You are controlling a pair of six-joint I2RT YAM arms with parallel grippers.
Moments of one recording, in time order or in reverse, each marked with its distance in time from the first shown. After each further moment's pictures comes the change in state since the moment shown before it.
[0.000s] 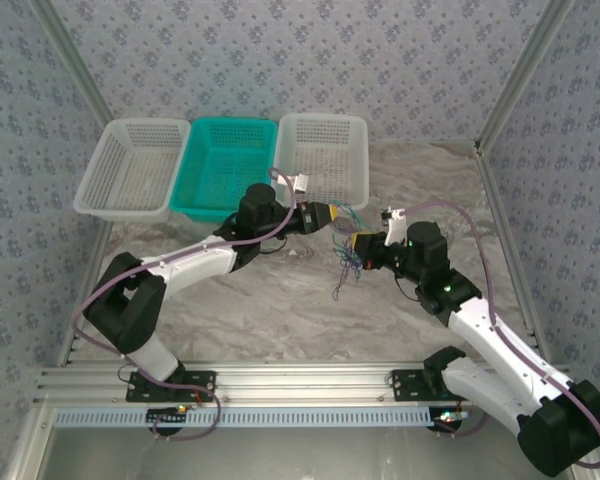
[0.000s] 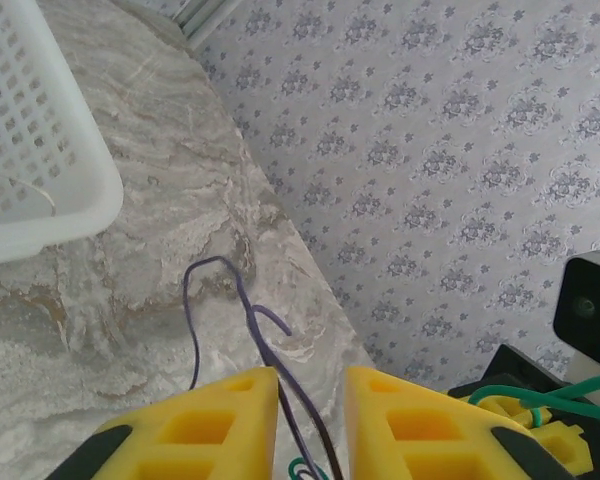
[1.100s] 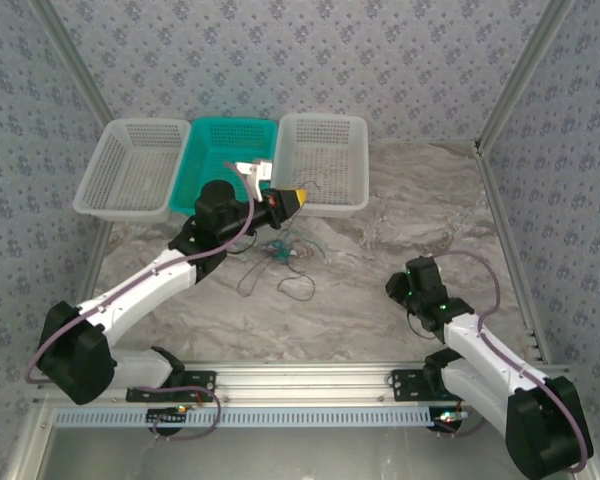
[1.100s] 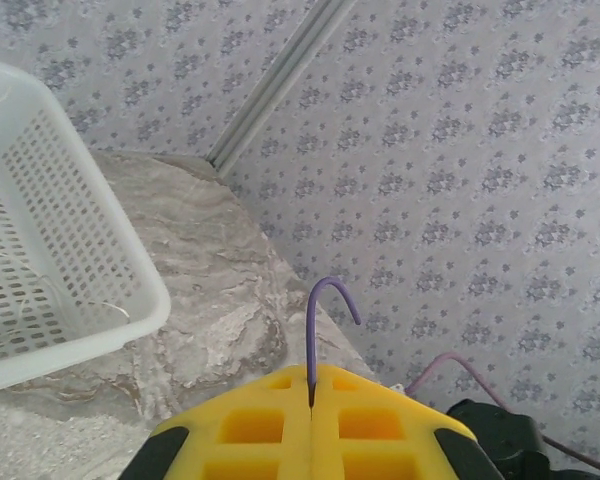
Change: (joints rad) left arm 0.066 -0.338 -0.053 -0.174 -0.119 0.171; right arm -0.149 -0.024 -0.327 -0.185 0.327 0.406
